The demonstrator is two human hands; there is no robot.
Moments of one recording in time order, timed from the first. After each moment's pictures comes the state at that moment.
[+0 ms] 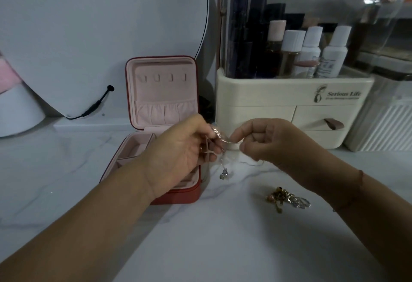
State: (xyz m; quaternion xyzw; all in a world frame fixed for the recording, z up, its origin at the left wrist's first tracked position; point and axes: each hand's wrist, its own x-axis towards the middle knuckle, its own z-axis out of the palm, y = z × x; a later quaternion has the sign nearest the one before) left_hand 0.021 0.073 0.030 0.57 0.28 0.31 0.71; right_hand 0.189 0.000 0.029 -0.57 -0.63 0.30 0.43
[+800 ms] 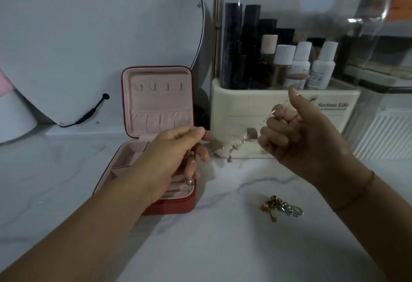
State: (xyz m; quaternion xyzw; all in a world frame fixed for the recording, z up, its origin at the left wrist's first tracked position) left_hand 0.011 0.070 0.030 0.60 0.34 0.37 0.62; right_hand 0.204 -0.001 0.053 -0.35 -0.33 0.55 0.68
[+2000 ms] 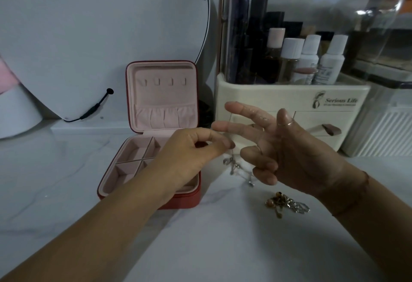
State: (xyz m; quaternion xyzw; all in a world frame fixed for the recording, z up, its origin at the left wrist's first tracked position) left_hand 0.016 0.063 0.024 0.73 0.33 0.34 0.50; right_hand 0.194 -0.003 0.034 -0.27 -0.57 0.62 0.47
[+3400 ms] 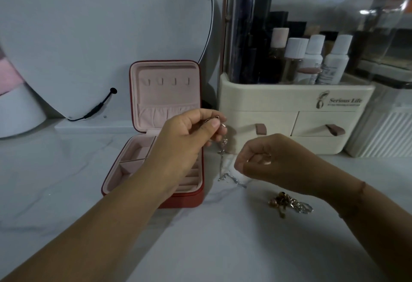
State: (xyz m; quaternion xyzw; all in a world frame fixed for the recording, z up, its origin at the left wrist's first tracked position) left_hand 0.013 0.063 0.031 0.69 0.28 0.45 0.49; right_hand 0.189 -0.003 0.027 -0.60 -0.72 0.20 0.29
